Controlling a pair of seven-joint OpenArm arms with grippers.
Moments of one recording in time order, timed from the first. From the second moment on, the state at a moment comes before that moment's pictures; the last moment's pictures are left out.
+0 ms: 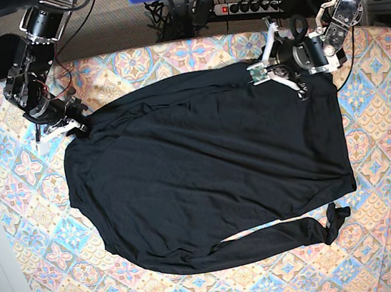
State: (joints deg) left arm 12.3 -38.5 18.9 111.4 -19.1 -38.8 55.9; right arm -5.4 8.1 31.8 80.8 44.1 17.7 -58.5
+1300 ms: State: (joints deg) left arm 23.8 -38.2 -3.6 114.7 -35.7 -40.0 54.2; right arm -11.5 16.1 31.0 89.0 44.3 18.3 -60.6
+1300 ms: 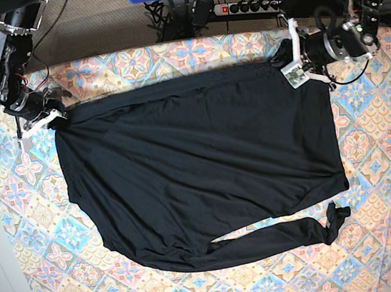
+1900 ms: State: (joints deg) left arm 24.0 -37.8 -11.6 112.7 -36.5 -39.7 55.7; right arm -7.0 16.3 20.7 90.2 42.9 17.6 -59.7
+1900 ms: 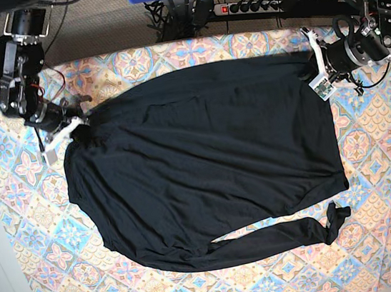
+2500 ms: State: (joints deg) left arm 23.8 -32.8 -21.4 112.5 -36.7 -39.8 55.8; right arm -4.5 16.2 20.4 90.2 42.9 17.6 -59.6
